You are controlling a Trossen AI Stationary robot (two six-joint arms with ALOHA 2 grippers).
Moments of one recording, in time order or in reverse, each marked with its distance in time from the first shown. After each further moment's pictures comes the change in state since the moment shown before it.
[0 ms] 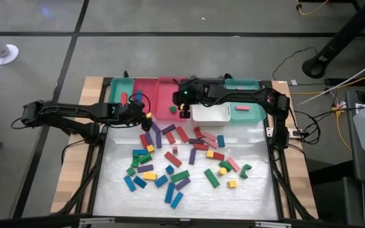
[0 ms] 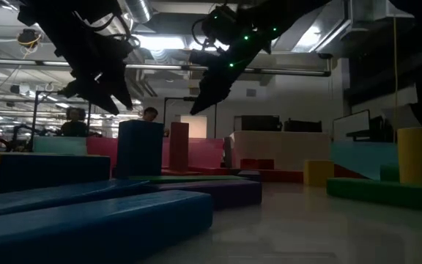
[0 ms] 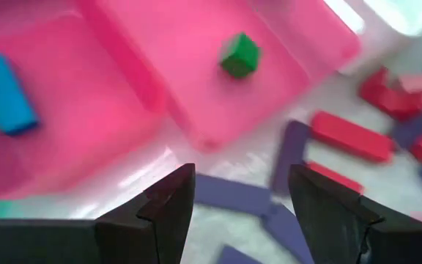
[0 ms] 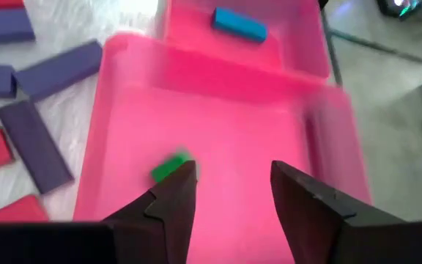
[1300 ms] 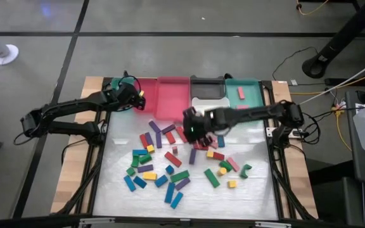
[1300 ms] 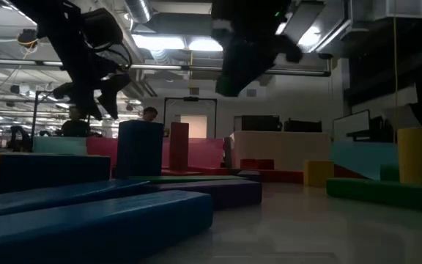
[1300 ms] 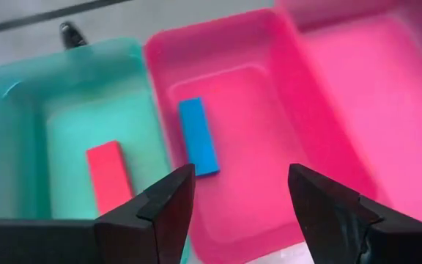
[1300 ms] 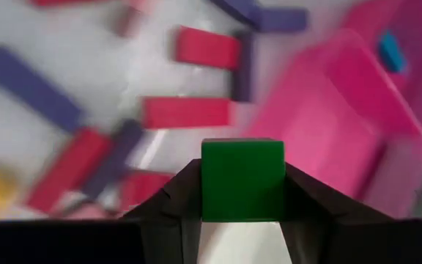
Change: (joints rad) left arm 0.406 0.000 0.000 -0.041 -0.131 0.161; right arm 0.313 -0.144 0.002 -0.455 0.125 -0.236
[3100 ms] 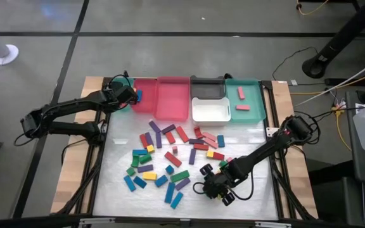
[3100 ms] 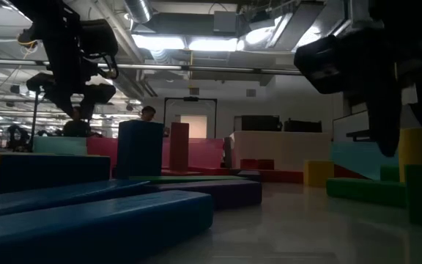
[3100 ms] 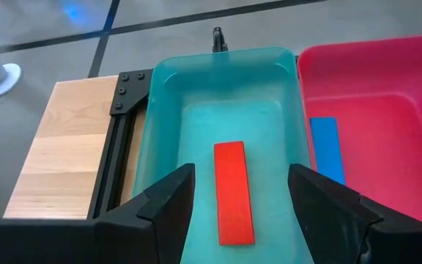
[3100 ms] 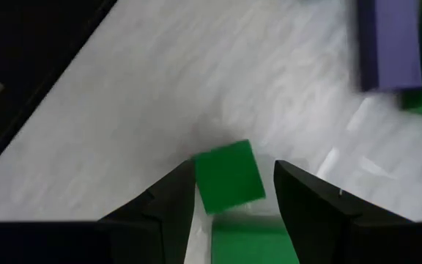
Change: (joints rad) left arm 0.045 0.003 0.001 -0.202 -0.305 -0.207; right arm 0.545 0.020 -0.374 0.355 -0.306 0.623
